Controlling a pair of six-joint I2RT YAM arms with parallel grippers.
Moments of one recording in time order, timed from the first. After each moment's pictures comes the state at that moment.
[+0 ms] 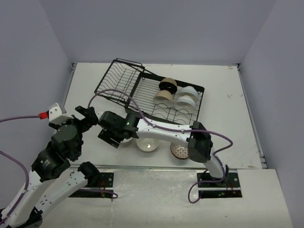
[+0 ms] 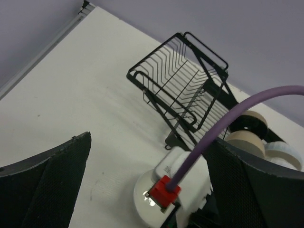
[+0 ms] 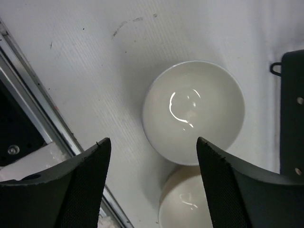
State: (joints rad) left arm -0.69 0.43 0.90 -0.70 -0.91 -0.62; right arm 1.26 2.16 1.98 -0.80 0.18 0.08
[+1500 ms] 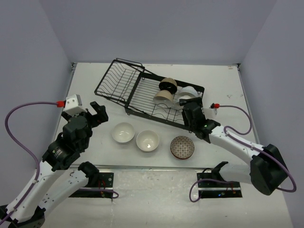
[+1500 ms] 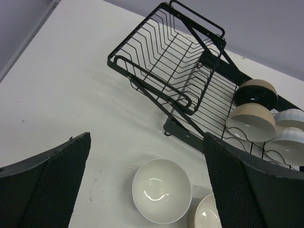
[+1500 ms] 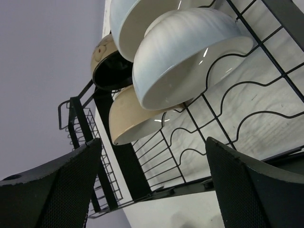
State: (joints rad) left arm -0.62 0.56 0.86 -0.59 -0.70 -0.51; right arm 0.63 1.21 0.71 -0.13 0.59 1.66
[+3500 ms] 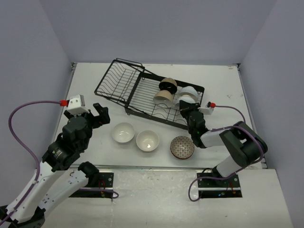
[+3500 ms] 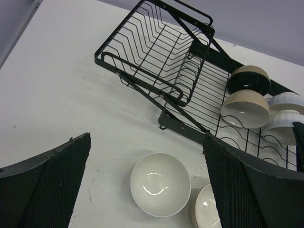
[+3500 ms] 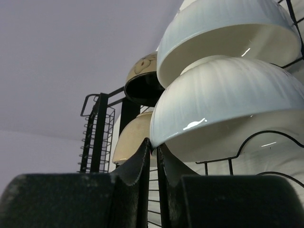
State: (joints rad) left arm -0.62 0.55 0.85 -0.59 -0.63 -0.46; right arm 0.54 1.57 0.41 1.03 0.54 1.22
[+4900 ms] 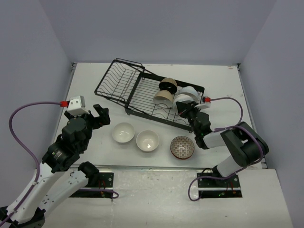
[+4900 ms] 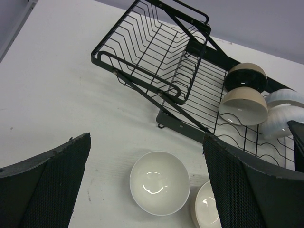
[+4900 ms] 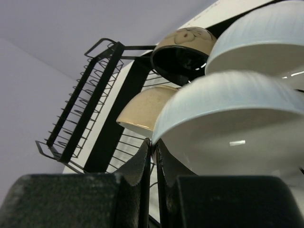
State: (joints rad) left arm -0.62 0.53 0.84 -0.58 -0.61 -0.45; right arm 0.48 1.58 0.36 1.20 0.20 0.82
